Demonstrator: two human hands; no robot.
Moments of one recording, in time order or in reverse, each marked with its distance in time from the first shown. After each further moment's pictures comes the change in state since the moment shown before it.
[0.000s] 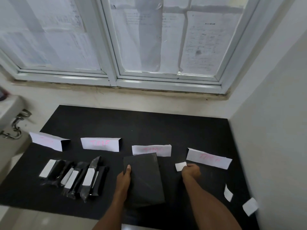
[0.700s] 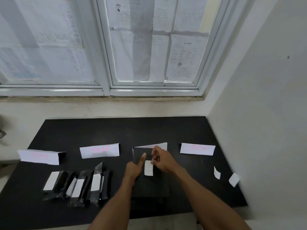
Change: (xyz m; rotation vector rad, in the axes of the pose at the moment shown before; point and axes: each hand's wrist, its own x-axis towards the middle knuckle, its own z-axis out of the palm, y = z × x) left_hand -0.029 0.047 -0.042 0.200 -0.394 0.164; right_hand -0.165 -0.045 -0.010 -0.294 -0.567 -0.949
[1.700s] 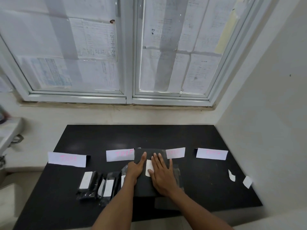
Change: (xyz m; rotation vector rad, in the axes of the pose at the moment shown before) left_hand -0.020 0.005 -0.144 -0.021 0.094 0.097; right_hand -0.024 -0.108 0.152 -0.733 0.188 0.029
